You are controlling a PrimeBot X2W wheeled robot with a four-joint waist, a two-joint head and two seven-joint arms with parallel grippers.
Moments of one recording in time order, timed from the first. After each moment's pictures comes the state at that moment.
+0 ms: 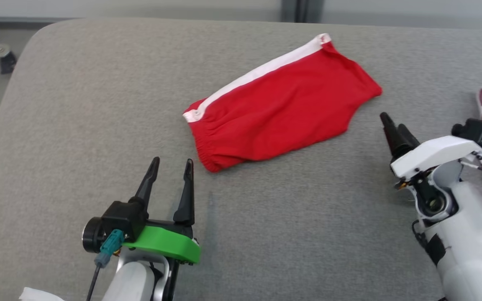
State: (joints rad) left arm -0.20 0.05 -0.31 0.23 -0.32 -0.01 -0.26; right arm -0.52 -0.16 0.05 0.62 0.88 0.13 0.06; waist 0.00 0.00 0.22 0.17
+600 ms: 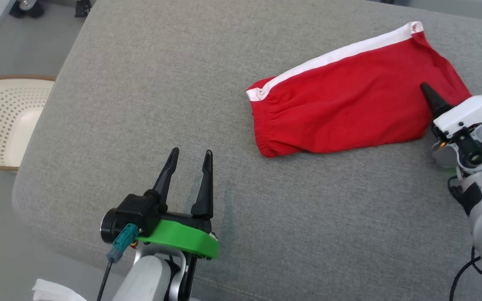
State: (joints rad) left arm -0.23 0.05 -0.41 0.19 -0.40 0.04 -0.26; right arm -0.78 -0.23 -0.10 0.94 0.91 0.13 0.21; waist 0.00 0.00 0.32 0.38
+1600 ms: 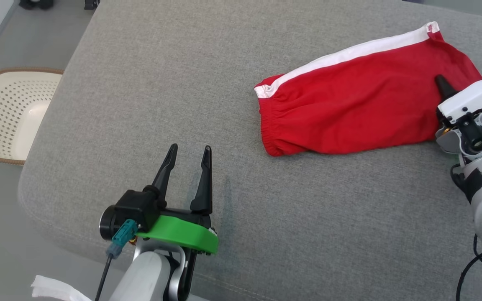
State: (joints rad) left arm -0.25 0.05 -0.42 0.19 -0.42 0.06 -0.26; right arm -0.88 -0.25 -0.10 1.04 0.86 0.13 0.15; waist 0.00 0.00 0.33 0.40
